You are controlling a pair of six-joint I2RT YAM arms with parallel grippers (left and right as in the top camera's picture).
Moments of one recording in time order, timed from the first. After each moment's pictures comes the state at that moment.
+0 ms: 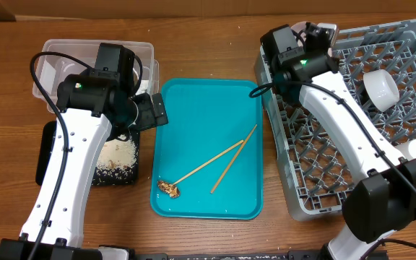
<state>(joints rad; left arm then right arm) -0.16 1.53 1.53 -1.31 0.07 -0.44 0.37 1.84 1.66 -1.06 0.89 0.58</state>
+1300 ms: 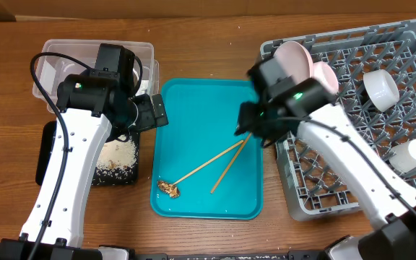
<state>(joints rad) -0.16 1.53 1.53 -1.32 0.07 -0.44 0.52 1.63 1.47 -1.13 -0.13 0.70</state>
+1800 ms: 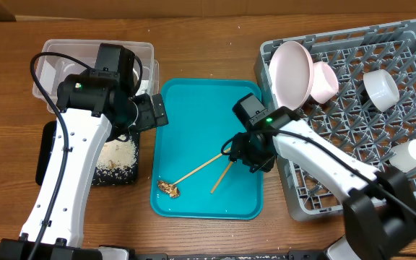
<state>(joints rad) -0.16 1.53 1.53 -1.31 0.07 -0.44 0.58 1.74 1.17 -0.91 -0.20 0.84</state>
